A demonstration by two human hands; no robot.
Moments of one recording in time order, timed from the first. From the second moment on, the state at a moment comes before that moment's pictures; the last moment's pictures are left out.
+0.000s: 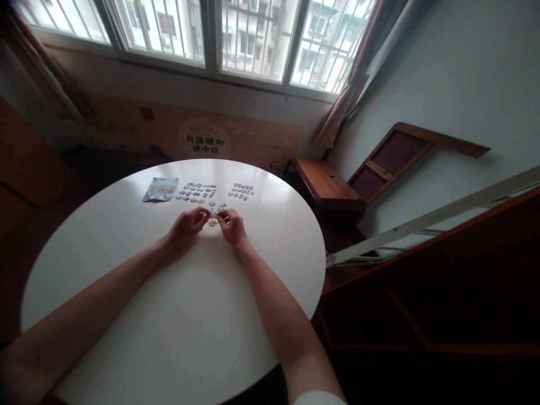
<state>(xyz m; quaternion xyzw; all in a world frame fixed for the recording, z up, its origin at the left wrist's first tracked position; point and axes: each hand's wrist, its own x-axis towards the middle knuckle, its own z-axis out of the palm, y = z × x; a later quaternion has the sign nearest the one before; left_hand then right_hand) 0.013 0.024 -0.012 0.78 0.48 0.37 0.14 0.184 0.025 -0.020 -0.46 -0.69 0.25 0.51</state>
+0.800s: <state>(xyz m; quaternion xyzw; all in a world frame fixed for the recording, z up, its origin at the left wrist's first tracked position) 0.013 0.025 -0.012 0.78 0.49 0.37 0.14 0.185 0.025 -0.019 -0.46 -0.69 0.26 0.50</state>
